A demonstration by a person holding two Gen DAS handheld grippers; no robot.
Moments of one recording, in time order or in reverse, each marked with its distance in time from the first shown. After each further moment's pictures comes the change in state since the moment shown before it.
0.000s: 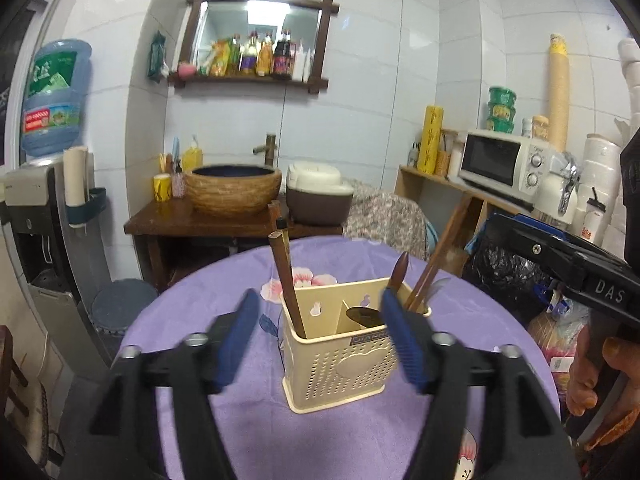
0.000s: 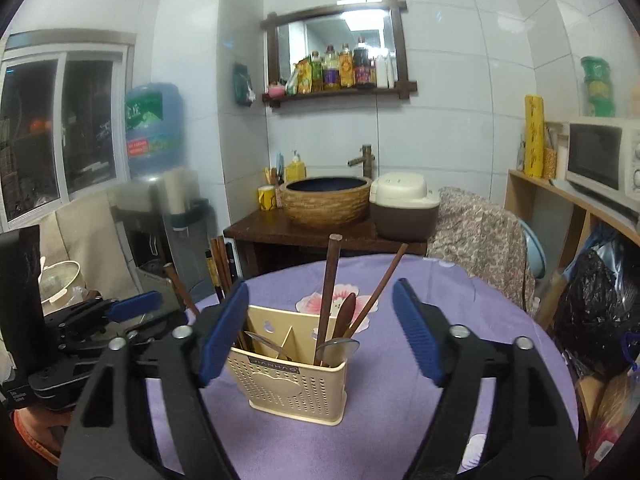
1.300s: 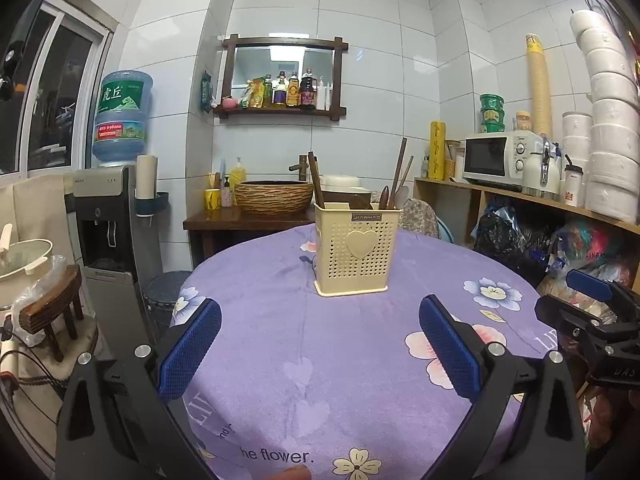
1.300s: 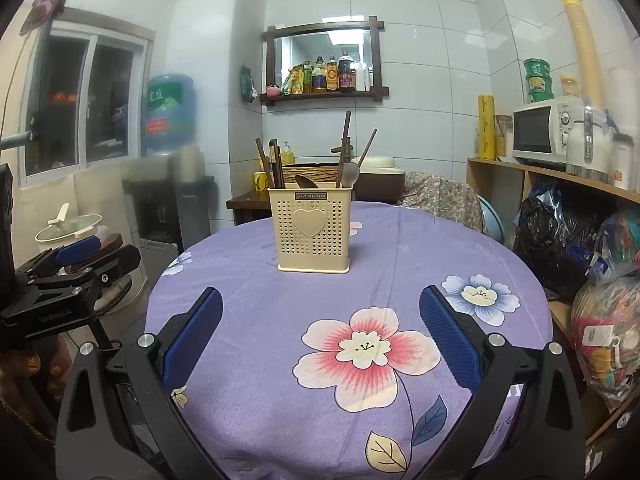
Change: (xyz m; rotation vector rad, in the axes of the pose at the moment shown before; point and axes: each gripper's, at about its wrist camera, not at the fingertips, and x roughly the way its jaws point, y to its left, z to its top) left arm -0.160 -0.026 -0.152 0.040 -0.114 0.138; right arm -0.192 0.066 -0.192 0.008 -0.012 -0.089
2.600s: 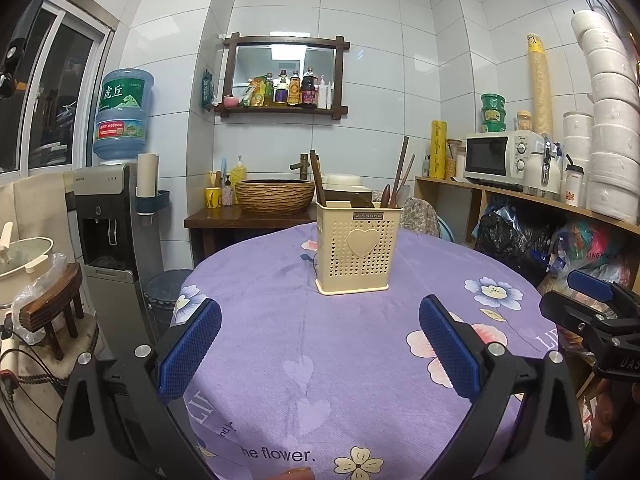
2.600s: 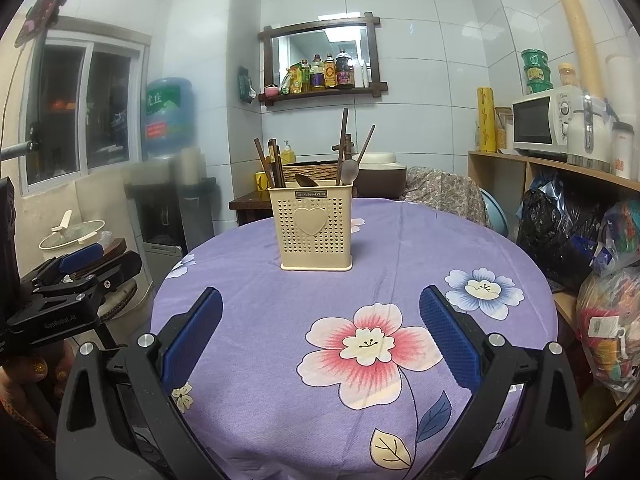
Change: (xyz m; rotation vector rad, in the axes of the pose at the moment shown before) left arm -0.004 -0.004 -0.004 -0.005 0.001 0.002; right arm 0.001 -0.005 0.002 0.027 0.007 0.016
